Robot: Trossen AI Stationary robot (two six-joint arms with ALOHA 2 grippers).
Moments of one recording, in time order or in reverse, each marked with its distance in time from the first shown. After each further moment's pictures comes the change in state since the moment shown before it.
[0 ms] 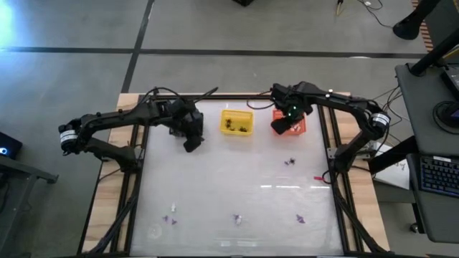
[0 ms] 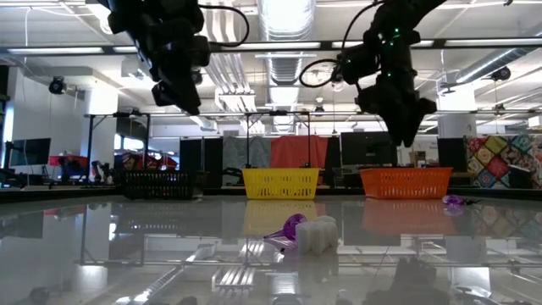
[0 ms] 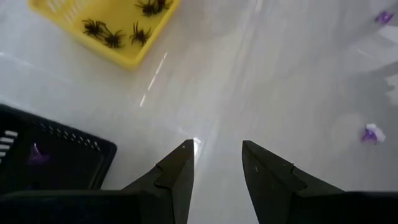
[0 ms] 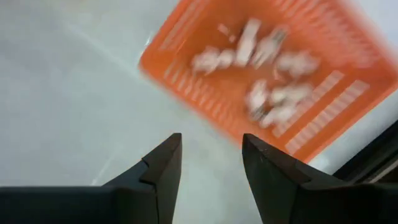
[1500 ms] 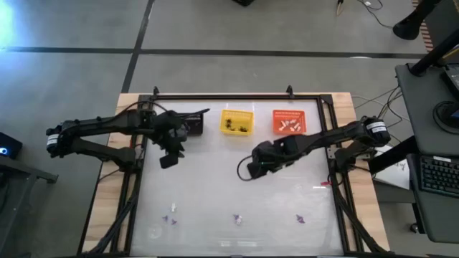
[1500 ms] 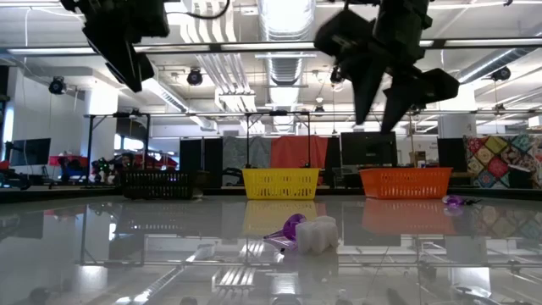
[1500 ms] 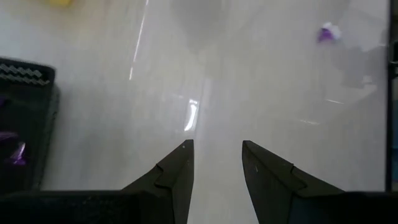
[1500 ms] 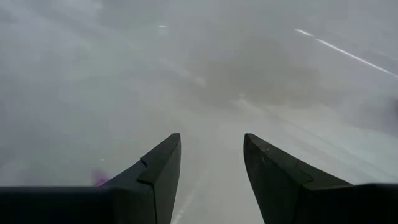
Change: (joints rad) left arm -0.181 -0.203 -0.010 -0.319 -0.002 0.067; right arm 0.713 0.014 -0.056 0.391 -0.001 0.939
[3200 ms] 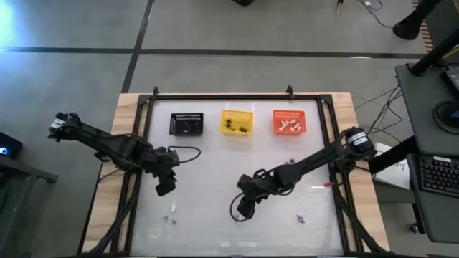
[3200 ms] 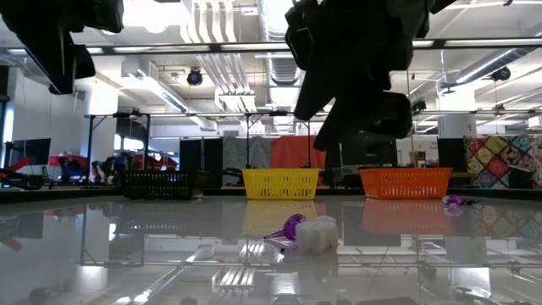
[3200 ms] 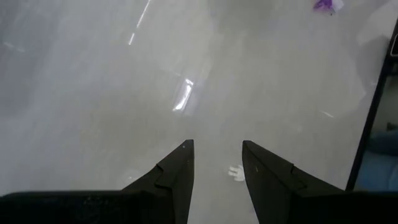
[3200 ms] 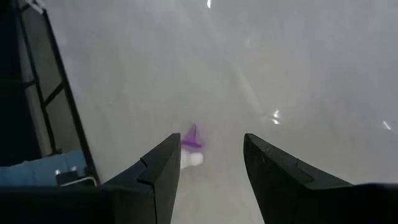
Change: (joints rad) left arm -0.552 -0.053 -0.117 0.045 -0.256 -0.718; right arm 0.234 0.222 0.005 0.558 -0.008 -0.318
